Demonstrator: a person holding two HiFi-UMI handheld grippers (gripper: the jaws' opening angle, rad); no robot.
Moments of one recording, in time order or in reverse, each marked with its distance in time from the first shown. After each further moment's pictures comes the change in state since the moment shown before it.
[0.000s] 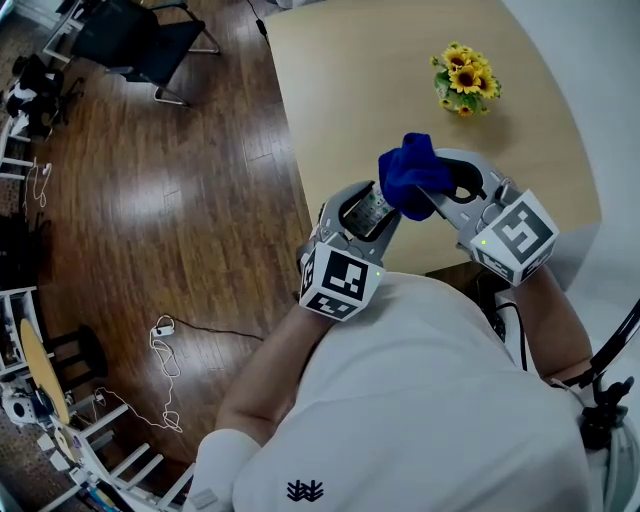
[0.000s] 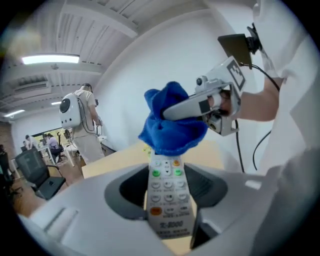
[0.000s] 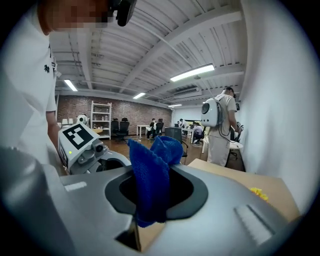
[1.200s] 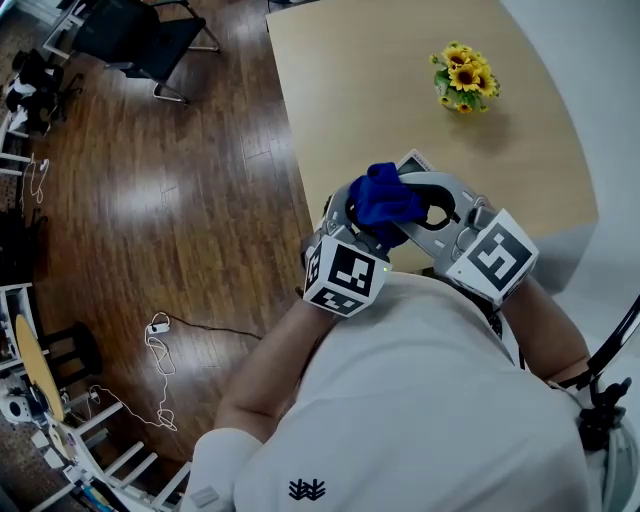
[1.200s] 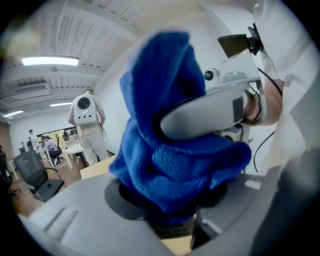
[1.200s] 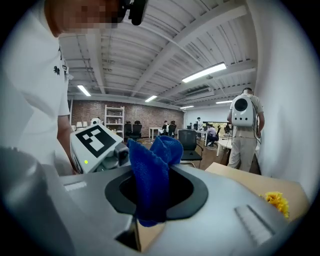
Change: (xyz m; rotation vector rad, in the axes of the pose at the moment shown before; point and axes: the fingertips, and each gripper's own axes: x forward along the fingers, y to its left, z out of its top) left arm 0.010 -0.008 0.014 0.010 -0.026 -0.011; right arm 0.013 0.063 0.010 0.023 -0.017 0.149
